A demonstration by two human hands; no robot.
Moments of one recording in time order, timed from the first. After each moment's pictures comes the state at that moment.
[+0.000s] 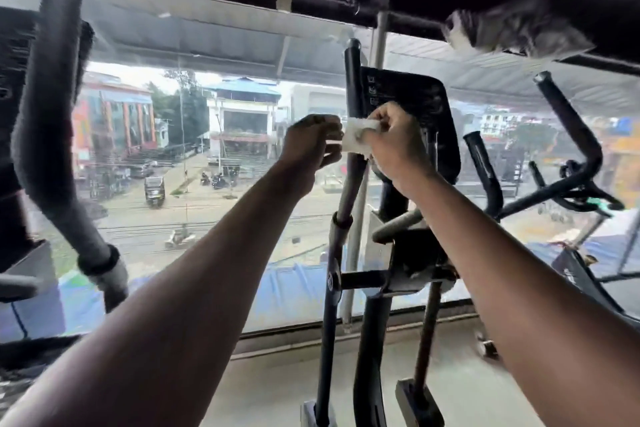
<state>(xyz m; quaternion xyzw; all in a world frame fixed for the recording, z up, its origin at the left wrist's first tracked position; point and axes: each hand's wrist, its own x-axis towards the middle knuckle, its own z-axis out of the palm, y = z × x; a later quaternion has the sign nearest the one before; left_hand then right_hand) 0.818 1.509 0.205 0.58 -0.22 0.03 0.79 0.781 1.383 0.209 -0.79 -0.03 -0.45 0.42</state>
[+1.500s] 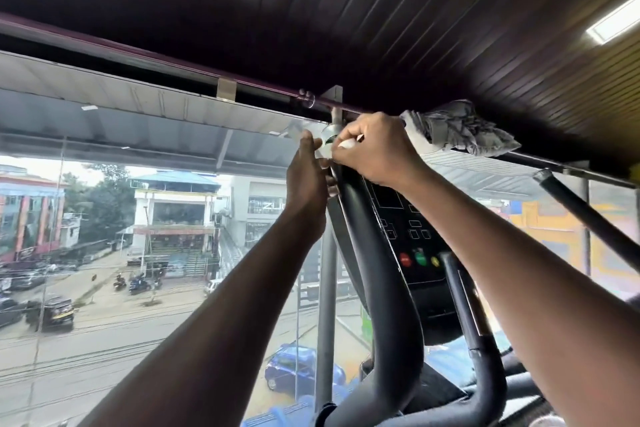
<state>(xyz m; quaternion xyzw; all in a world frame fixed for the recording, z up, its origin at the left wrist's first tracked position) 1.071 1.392 0.313 0.44 -0.32 0.04 0.84 1.026 1.299 0.361 -0.83 -0.05 -0.55 0.09</state>
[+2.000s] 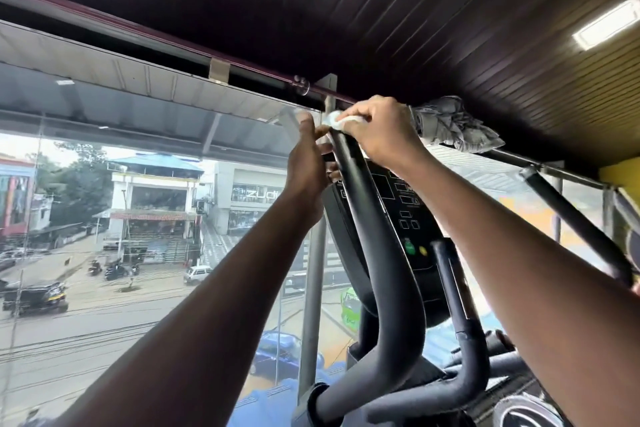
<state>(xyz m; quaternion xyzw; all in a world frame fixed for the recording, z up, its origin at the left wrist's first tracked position) 1.073 1.401 0.312 0.42 -0.35 -0.02 0.84 1.034 1.303 0.365 -0.81 -0.02 -0.57 0.10</state>
